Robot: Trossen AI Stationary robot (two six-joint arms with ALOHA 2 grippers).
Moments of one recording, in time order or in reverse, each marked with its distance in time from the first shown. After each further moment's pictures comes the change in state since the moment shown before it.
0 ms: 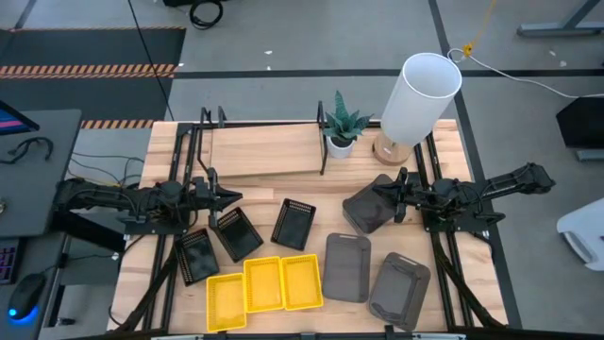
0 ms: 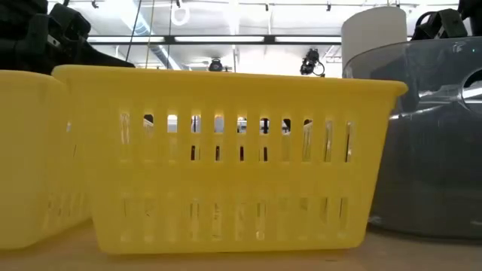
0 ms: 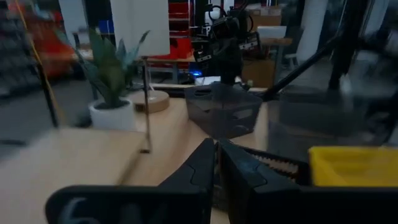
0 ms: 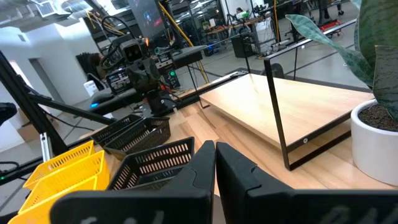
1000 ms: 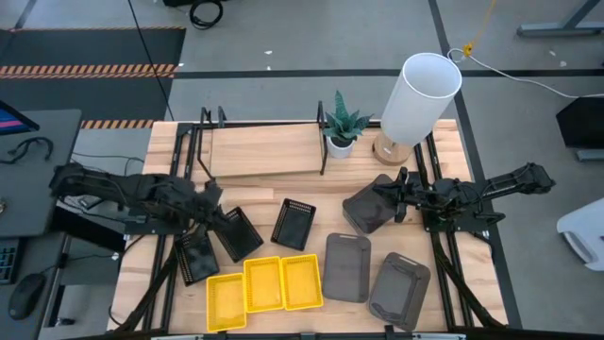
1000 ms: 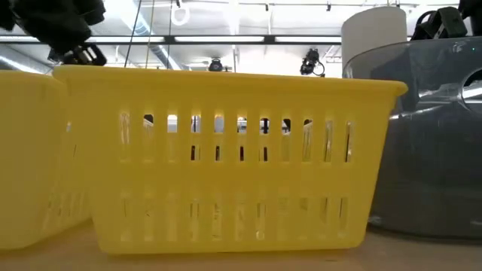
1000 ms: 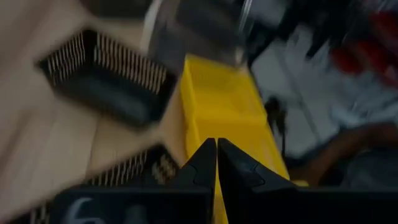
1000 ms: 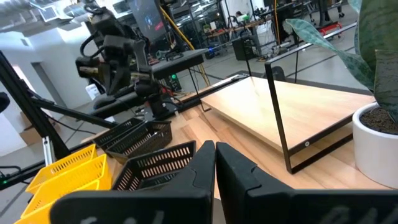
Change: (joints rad) left arm -0.116 0.267 0.473 -0.693 0.392 -0.388; right arm 0.000 0.000 0.000 0.017 0.000 0.000
